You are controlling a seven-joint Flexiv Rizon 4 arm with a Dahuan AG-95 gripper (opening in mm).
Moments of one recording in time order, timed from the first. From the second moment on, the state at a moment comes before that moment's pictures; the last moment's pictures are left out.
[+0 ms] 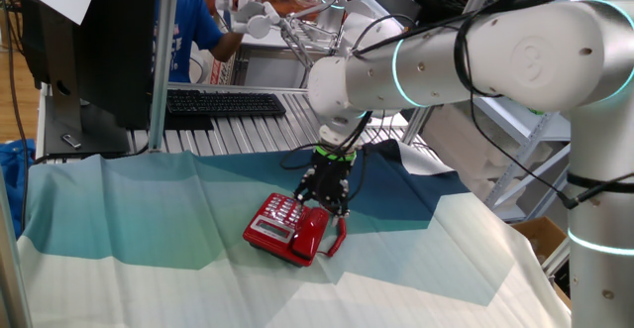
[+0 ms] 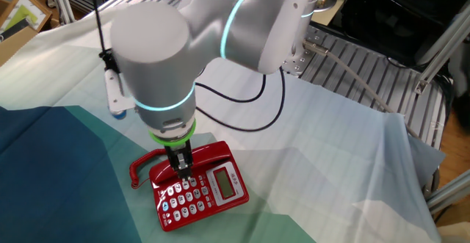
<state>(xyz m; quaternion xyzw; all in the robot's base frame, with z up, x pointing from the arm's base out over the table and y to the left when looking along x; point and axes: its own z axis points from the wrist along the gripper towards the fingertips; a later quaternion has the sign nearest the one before) 0.615 -0.006 0.050 -0.35 -0.93 0.02 0.06</state>
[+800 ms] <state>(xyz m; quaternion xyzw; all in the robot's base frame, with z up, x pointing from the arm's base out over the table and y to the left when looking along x) 0.597 -0.025 0.103 -0.26 -0.96 0.00 0.14</state>
